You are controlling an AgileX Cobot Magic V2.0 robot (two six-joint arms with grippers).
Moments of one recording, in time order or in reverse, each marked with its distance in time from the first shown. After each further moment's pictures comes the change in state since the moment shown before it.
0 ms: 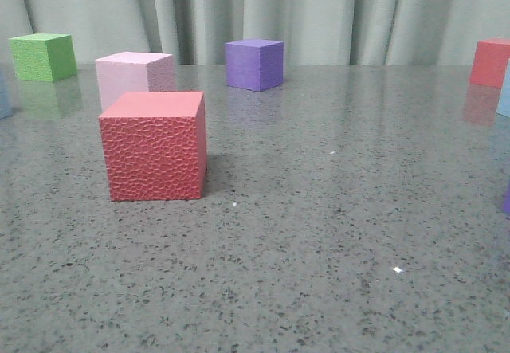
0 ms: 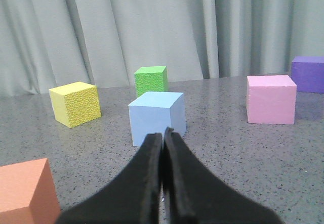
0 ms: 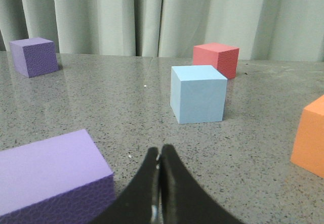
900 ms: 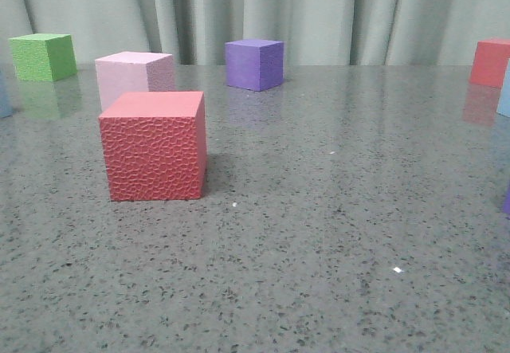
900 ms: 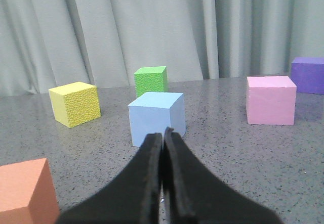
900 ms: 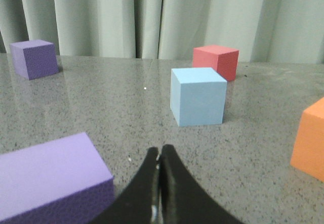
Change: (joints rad) left arm 0.000 0.000 0.000 -0.014 0.000 0.000; right arm 0.000 0.000 0.000 0.000 -0.028 0.000
